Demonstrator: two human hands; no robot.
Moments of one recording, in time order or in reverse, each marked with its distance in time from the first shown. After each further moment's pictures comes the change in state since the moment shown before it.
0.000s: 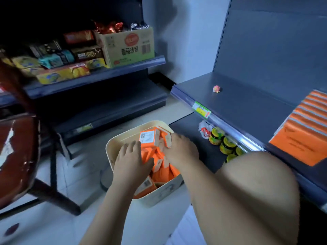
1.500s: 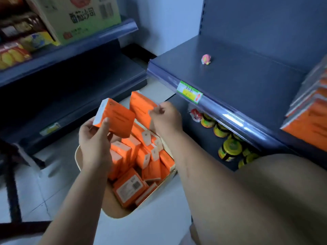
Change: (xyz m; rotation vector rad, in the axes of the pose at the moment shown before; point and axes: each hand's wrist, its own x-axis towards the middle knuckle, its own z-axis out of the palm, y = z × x) left_hand 0.124 -0.007 0.038 -1.340 0.337 -0.406; right_hand 0.121 0.011 0.033 0.860 0.157 0.274
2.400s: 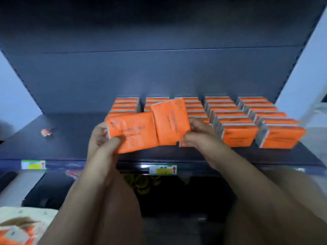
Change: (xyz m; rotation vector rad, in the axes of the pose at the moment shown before) left_hand -0.337 0.082 0.224 -0.275 -1.276 0.104; right_hand -0.276 0.024 -0.479 0.320 0.437 -0.140
